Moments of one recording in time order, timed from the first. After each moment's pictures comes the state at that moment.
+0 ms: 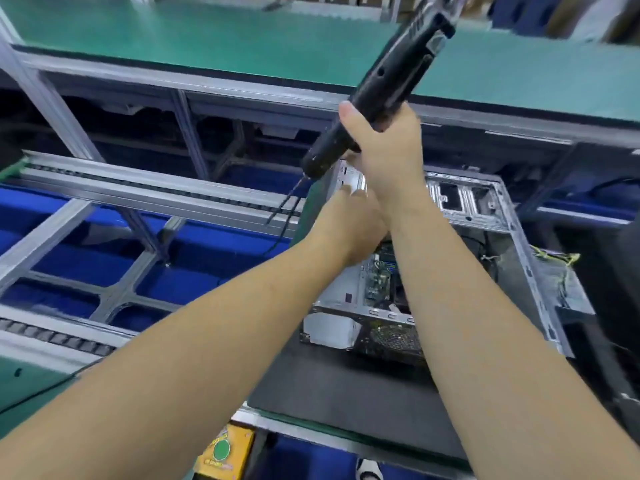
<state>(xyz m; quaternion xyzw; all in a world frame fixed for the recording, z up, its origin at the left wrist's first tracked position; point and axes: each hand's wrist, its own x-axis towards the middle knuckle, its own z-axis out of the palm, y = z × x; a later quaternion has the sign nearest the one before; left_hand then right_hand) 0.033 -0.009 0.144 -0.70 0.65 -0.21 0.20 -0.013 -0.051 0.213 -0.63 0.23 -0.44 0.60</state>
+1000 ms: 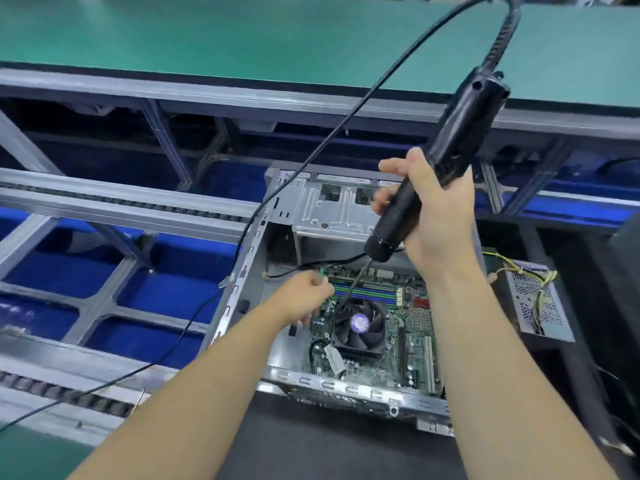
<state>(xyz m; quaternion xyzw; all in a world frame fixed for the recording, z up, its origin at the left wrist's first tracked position) 0.020 -0.069 0.021 -0.80 0.31 0.43 -0.27 -0.116 -0.189 0.151 -0.49 0.18 -0.48 0.70</state>
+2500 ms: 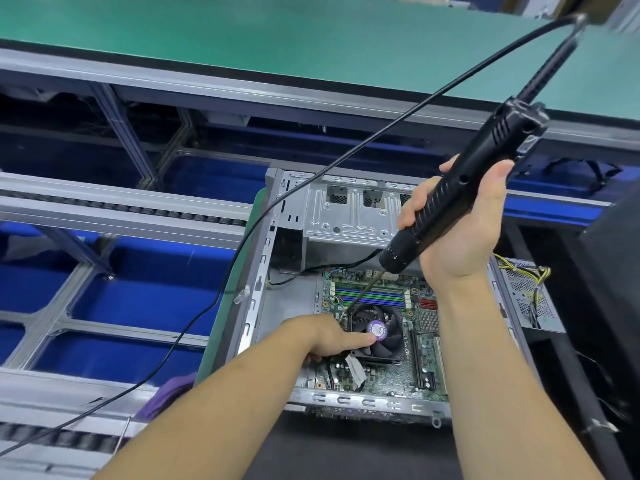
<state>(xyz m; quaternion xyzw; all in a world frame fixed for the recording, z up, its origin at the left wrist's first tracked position) 0.017 -0.072 -0.002 -0.74 0.44 0.50 0.05 -0.094 -0.166 0.143 -0.48 0.20 -0.54 0.66</state>
